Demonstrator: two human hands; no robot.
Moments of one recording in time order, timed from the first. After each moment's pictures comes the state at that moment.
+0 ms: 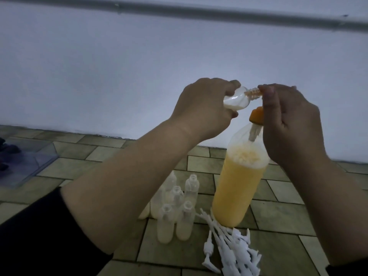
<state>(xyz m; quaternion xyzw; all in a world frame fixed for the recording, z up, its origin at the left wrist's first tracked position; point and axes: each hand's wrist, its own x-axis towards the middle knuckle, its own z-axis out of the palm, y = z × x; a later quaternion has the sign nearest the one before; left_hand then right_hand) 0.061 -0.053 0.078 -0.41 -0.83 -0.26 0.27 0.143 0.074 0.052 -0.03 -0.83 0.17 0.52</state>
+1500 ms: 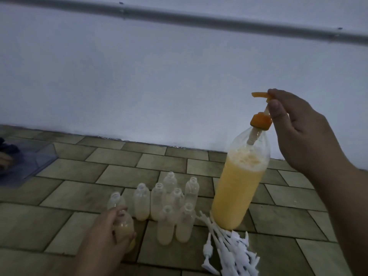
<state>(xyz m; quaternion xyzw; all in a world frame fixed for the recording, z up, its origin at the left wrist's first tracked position) 0.097 -0.214 -0.133 -0.10 -0.89 -0.45 0.06 0.168 0.080 0.065 -0.09 -0.89 0.21 0.39</state>
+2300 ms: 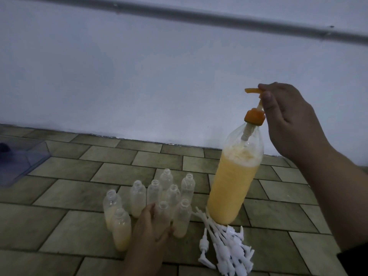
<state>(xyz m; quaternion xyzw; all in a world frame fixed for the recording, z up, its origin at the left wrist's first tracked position) 0.110 -0.145 -0.168 -0.14 -0.83 -0.53 -0.02 0.150 0.100 0.063 -0.05 -0.90 0.16 0.41</state>
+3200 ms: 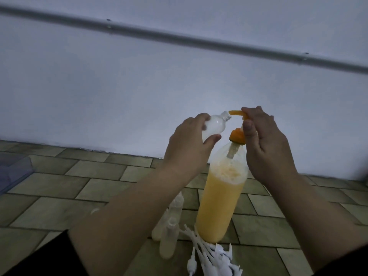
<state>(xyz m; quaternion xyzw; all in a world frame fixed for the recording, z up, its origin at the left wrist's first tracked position) 0.071 -0.045 0.043 -0.34 -0.79 -0.48 0.18 0.146 0.096 0.048 -0.08 -0.88 0.18 0.43</state>
